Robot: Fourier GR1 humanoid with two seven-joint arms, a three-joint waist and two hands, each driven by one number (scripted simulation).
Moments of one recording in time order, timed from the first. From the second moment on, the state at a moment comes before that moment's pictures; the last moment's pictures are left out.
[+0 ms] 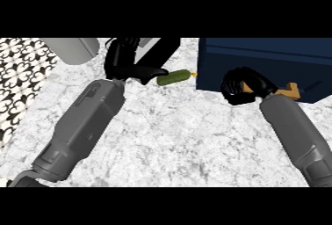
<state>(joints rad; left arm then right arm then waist) -0.93 0.15 -0.24 -0.66 0.68 0.08 -0.51 -0.77 -0.32 0.12 -0.59 0.45 0.20 -0.39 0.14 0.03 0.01</state>
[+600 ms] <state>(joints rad) -0.86 0.19 -0.25 -0.73 0.68 0.02 -0.49 -0.77 -0.35 0.06 -0.57 0.36 0.33 -0.44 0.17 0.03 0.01</state>
